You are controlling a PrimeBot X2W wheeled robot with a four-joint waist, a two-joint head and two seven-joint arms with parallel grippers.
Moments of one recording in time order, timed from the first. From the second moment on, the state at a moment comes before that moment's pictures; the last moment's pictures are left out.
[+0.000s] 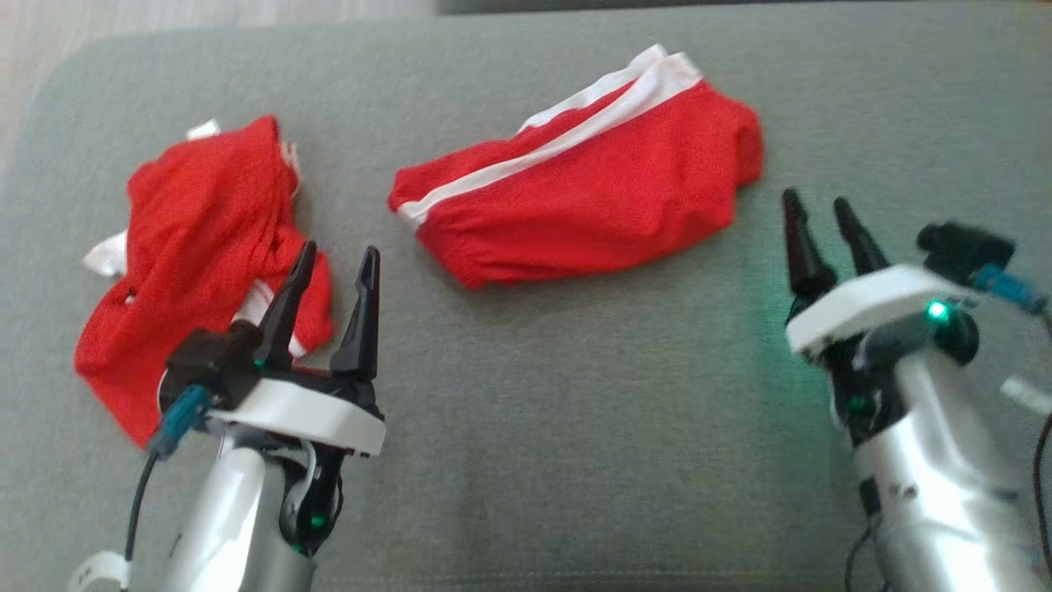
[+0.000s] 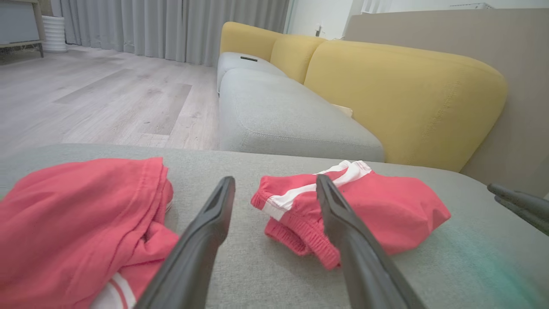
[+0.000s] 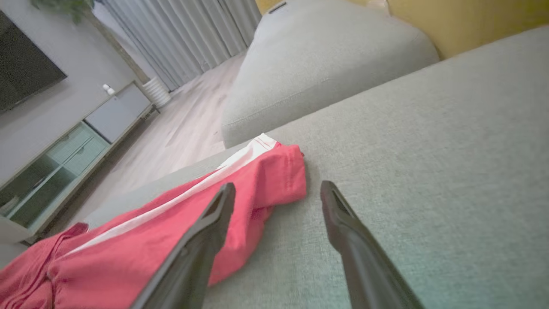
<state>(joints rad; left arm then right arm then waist) -0.20 0.05 -0.18 0.23 -0.26 -0.12 -0.26 -0.43 -0.07 0.08 0.55 0.46 0.12 -0.04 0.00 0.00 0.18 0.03</state>
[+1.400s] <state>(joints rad) -0.32 0.04 -0.28 0.22 -0.38 -0.12 -0.26 -1.09 -0.17 -0.24 1.28 0.41 0.12 0.09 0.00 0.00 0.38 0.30</state>
